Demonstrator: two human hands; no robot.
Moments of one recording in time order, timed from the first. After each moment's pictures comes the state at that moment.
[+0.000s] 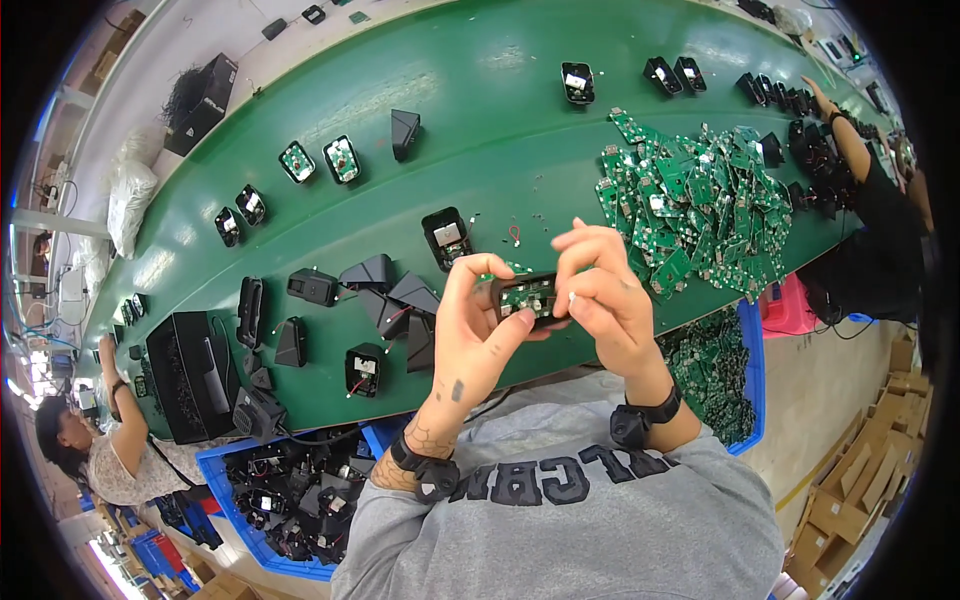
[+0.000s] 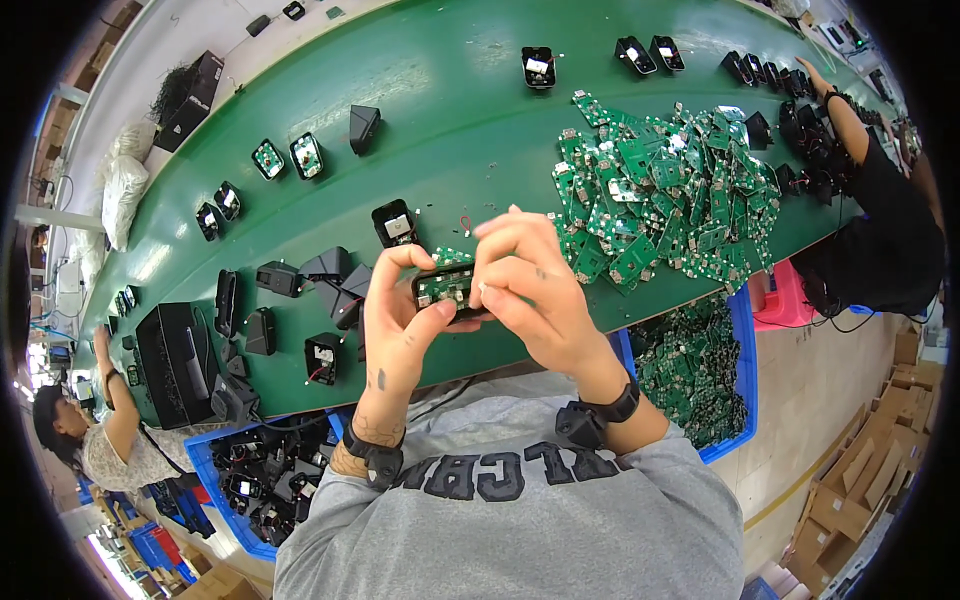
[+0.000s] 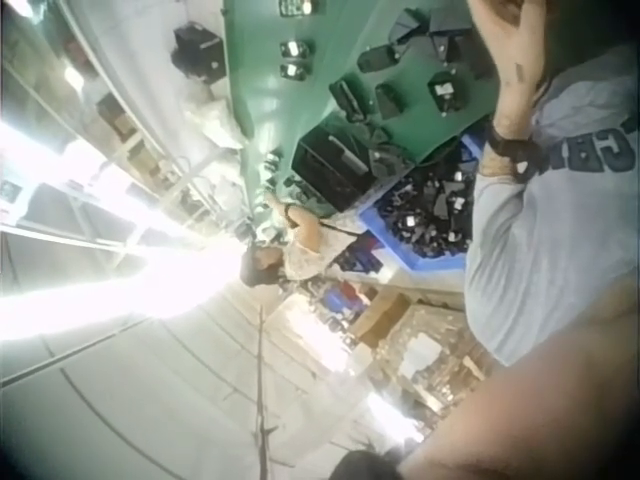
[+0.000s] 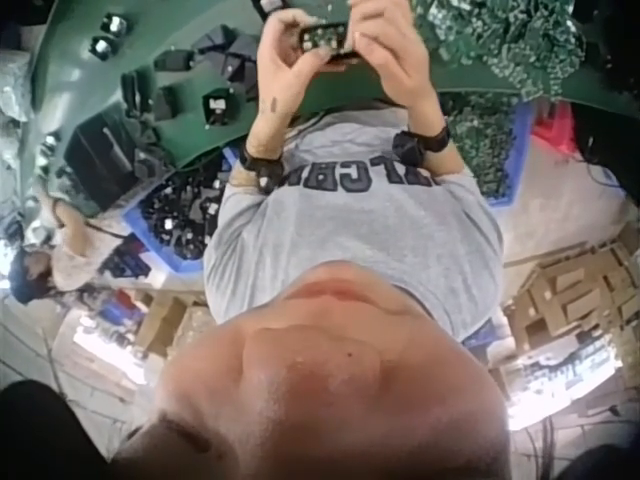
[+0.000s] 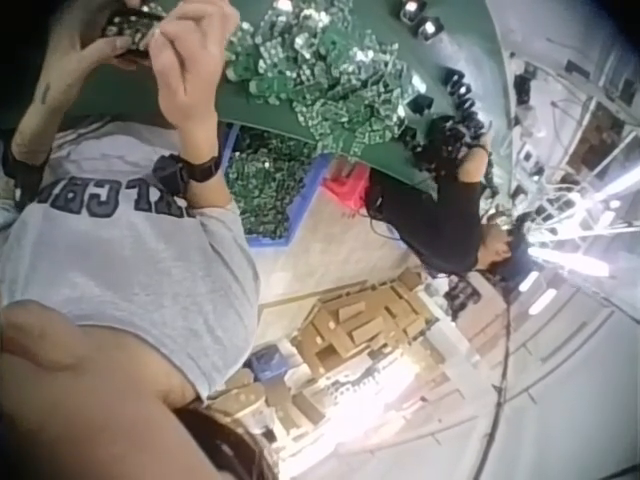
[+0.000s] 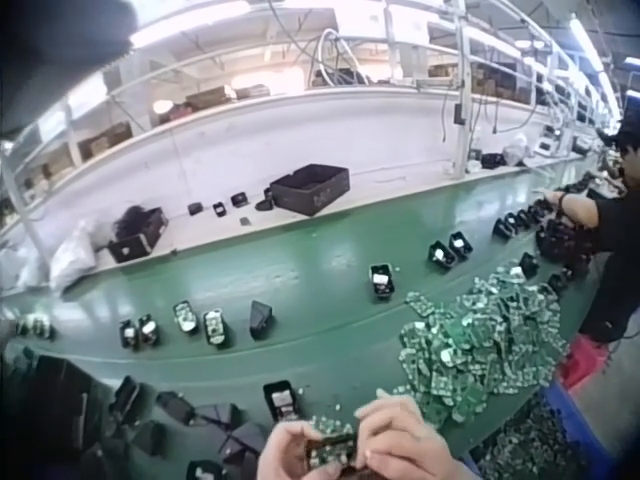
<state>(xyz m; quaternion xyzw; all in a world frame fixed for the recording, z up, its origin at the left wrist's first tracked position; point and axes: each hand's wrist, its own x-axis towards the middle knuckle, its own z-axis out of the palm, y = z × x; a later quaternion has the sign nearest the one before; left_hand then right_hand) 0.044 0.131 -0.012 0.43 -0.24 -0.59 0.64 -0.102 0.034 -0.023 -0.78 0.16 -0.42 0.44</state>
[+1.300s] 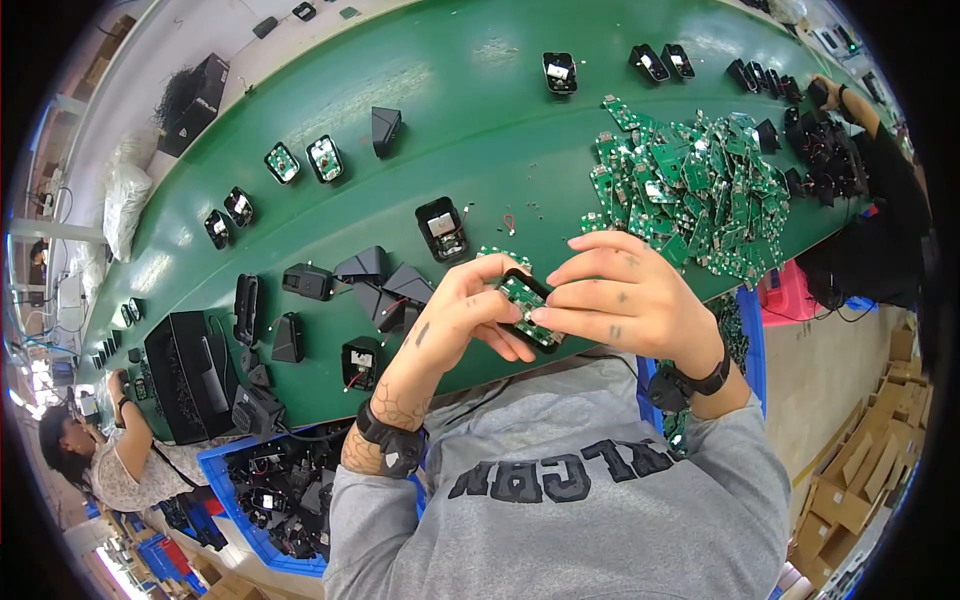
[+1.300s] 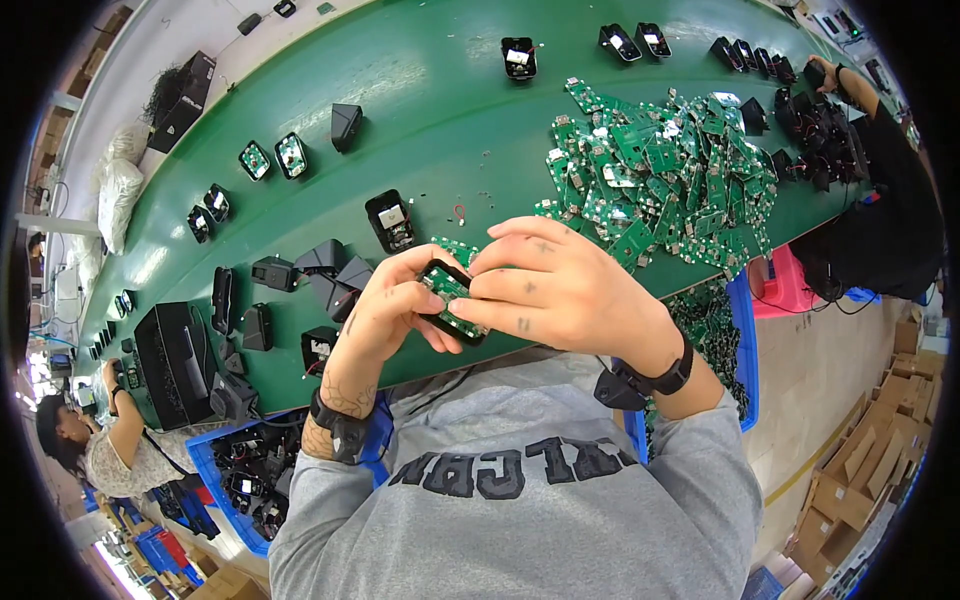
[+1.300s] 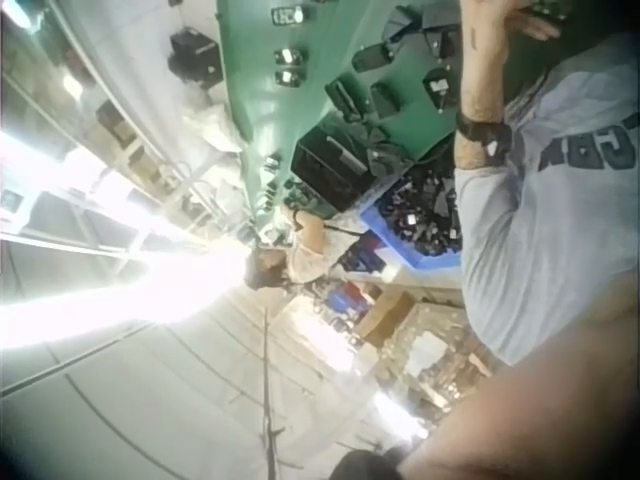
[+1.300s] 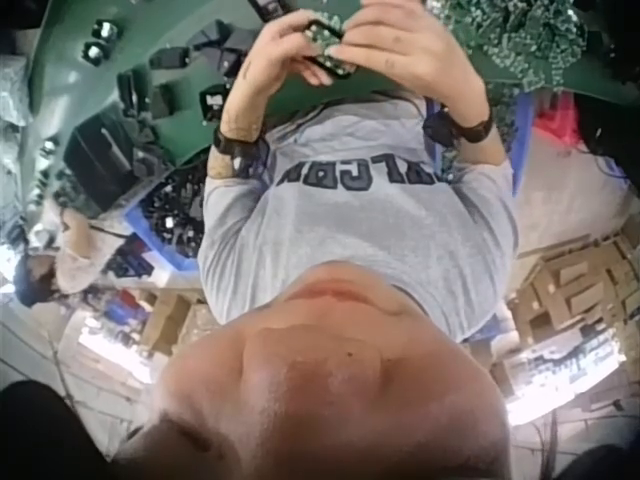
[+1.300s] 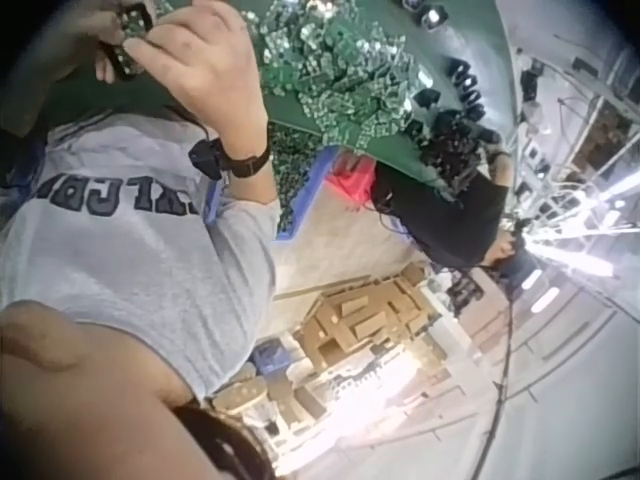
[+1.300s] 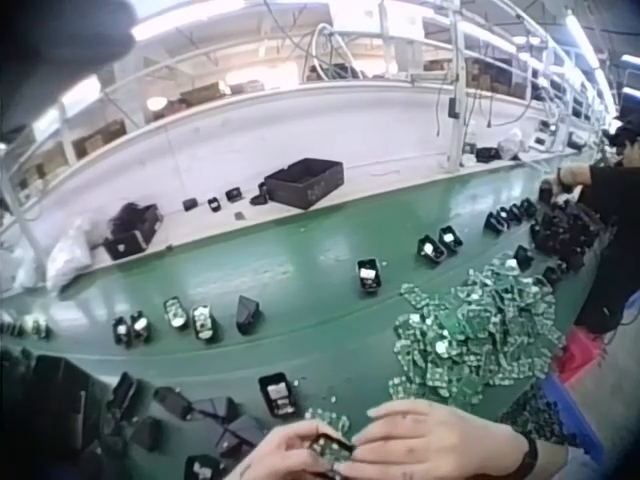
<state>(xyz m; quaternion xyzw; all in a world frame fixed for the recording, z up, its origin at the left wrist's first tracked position) 0.078 0.116 -0.006 0.47 -0.26 -0.72 0.45 -0.122 0.014 0.012 -0.94 -0.02 -0.31 0.15</state>
